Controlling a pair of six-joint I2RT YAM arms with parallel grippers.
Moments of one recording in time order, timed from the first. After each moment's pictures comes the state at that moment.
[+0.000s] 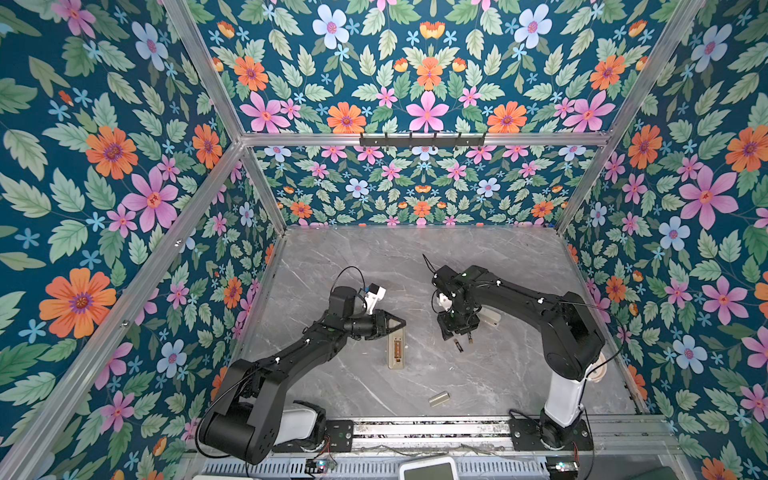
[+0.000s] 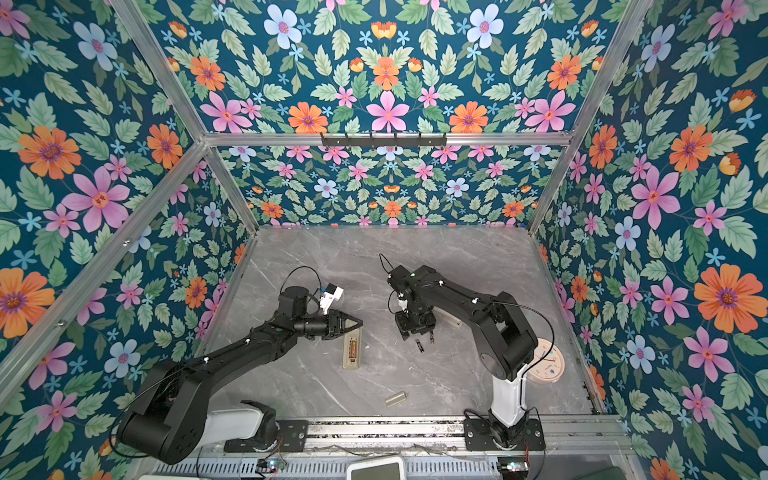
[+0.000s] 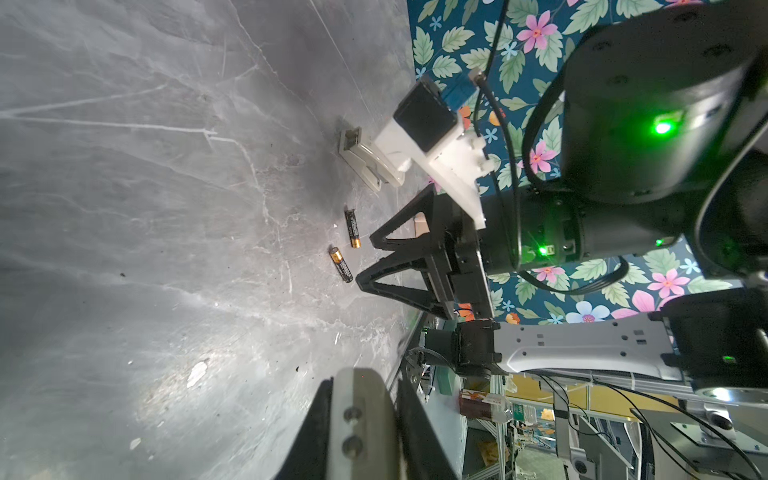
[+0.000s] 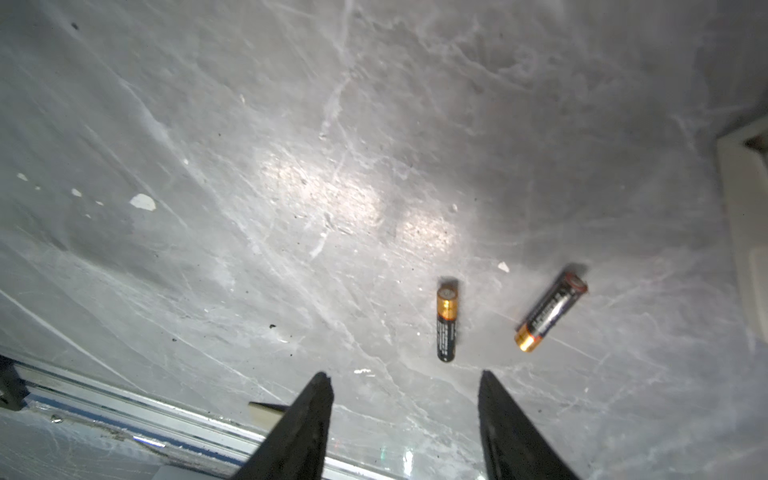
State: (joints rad) left arm -0.38 1.30 0.52 0.17 0.91 -0.74; right arm 0.67 1.88 1.41 -1.10 -0.14 0.31
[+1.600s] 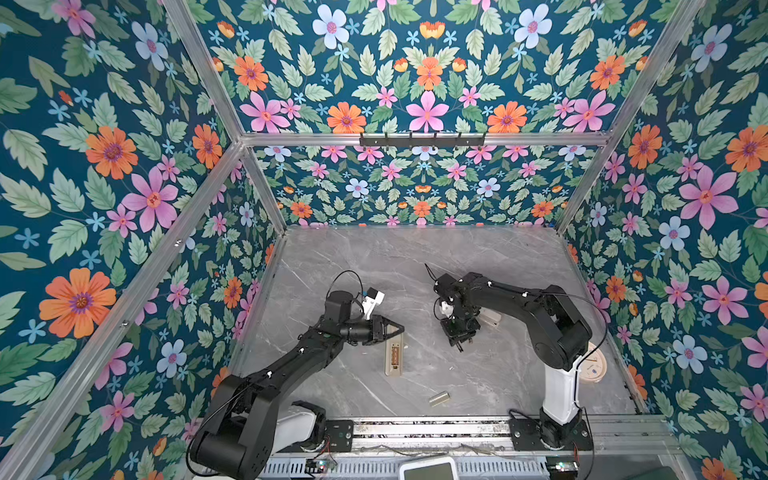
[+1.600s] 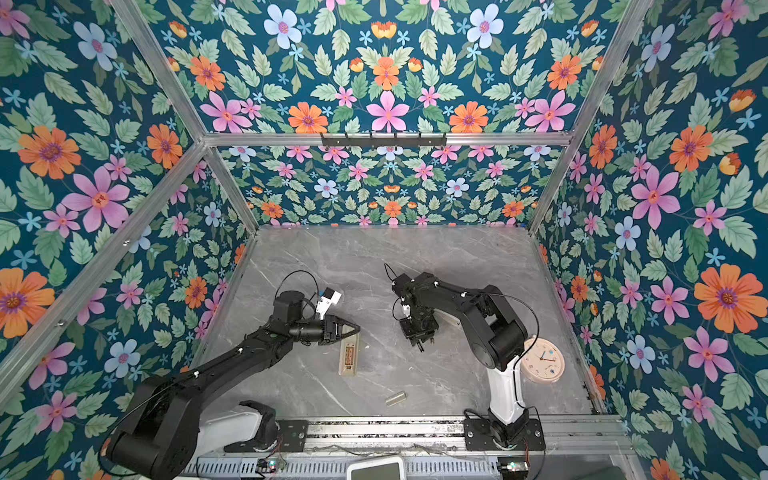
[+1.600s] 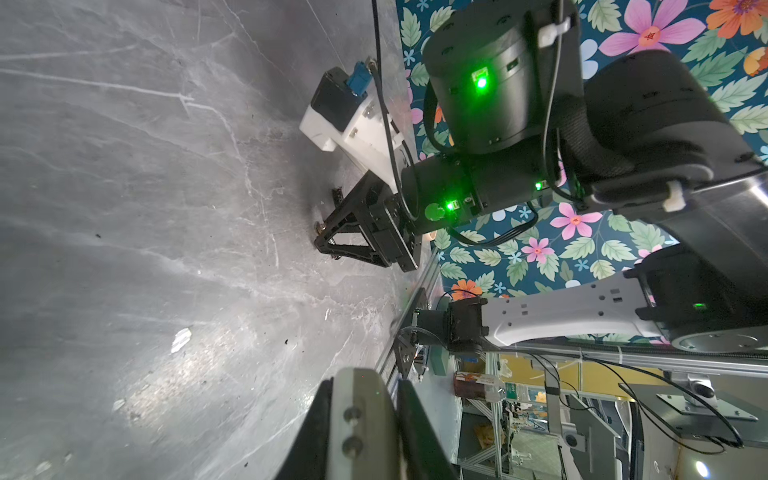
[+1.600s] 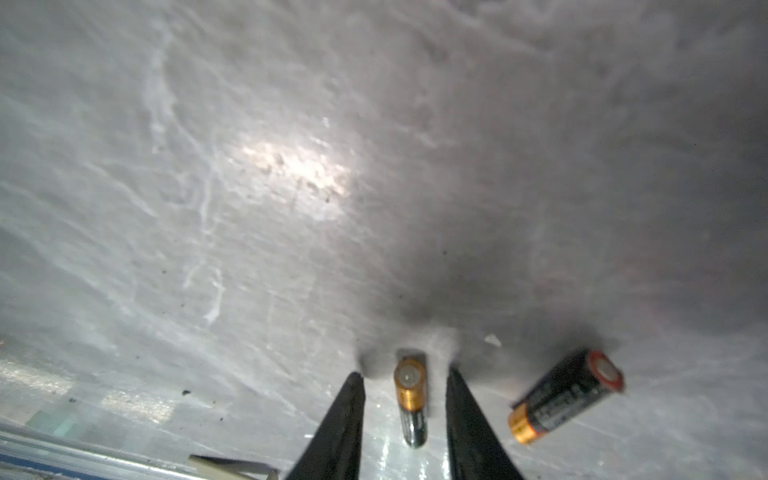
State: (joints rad) left arm -0.37 1.22 0.48 0.12 0.95 -0.73; right arm 0.64 1.97 1.34 -1.02 -0.14 0.29
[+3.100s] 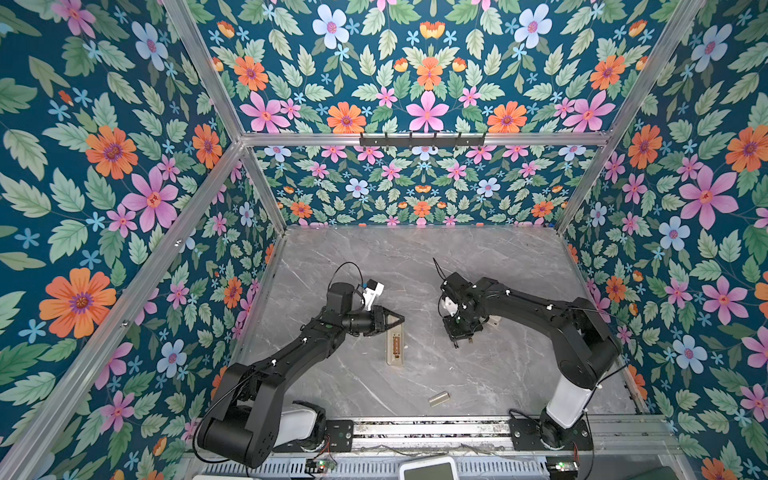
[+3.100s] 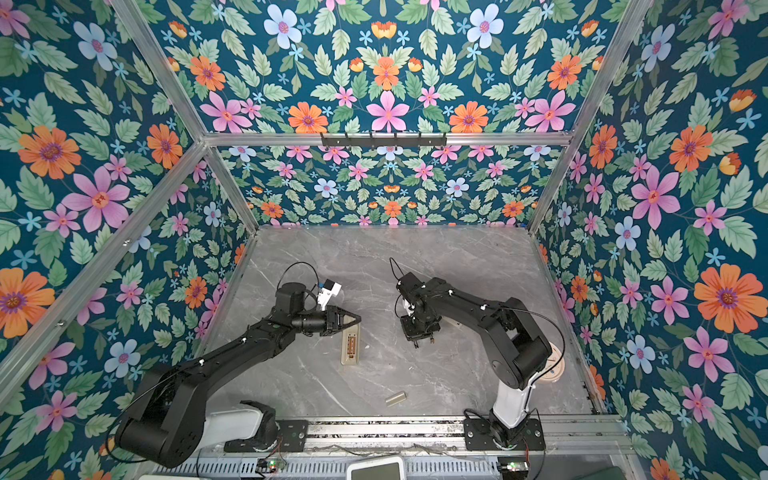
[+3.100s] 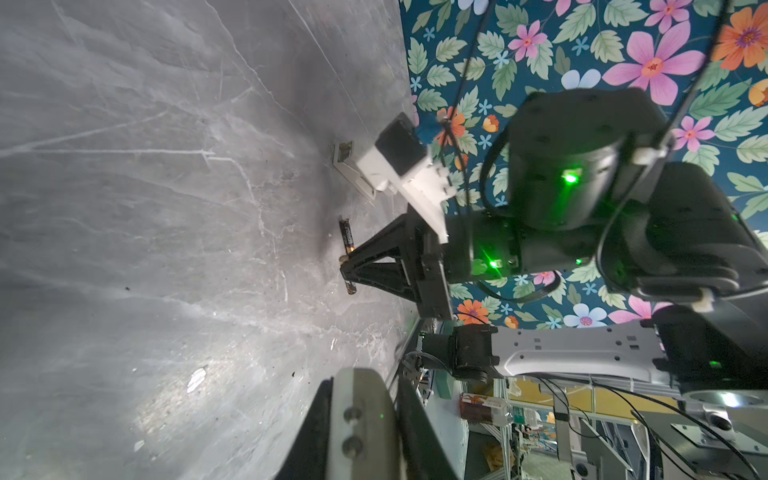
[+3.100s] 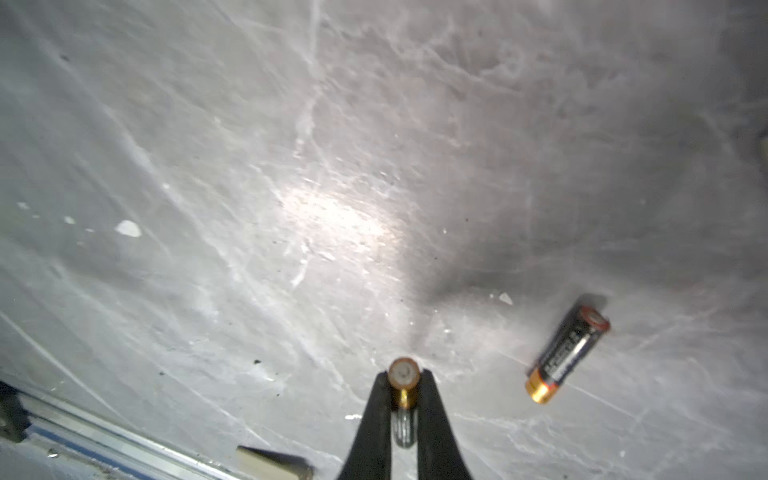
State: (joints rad) left arm -0.35 1.29 0.56 0.12 0.90 -0.73; right arm 0.65 1.76 1.19 -0.86 -0.17 0.35
